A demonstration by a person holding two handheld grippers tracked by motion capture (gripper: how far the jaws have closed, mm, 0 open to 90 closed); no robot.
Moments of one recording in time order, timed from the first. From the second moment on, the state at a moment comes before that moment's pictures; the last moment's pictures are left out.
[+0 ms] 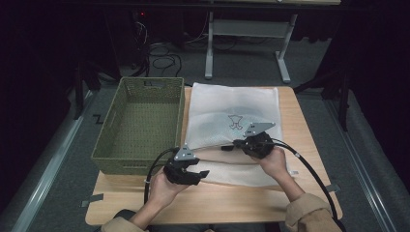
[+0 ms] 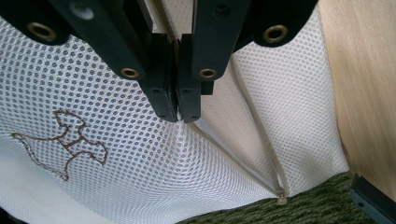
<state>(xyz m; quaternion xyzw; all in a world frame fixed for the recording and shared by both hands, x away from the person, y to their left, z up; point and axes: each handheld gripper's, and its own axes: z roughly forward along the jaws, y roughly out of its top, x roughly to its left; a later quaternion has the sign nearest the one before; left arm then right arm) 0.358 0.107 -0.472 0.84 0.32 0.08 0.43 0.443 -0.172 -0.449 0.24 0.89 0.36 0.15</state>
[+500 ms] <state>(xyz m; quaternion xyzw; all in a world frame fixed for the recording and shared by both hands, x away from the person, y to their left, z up) 0.358 0.109 -0.478 0.84 0.33 0.07 0.43 0.441 -0.177 -0.461 0.24 0.89 0.36 0.13</state>
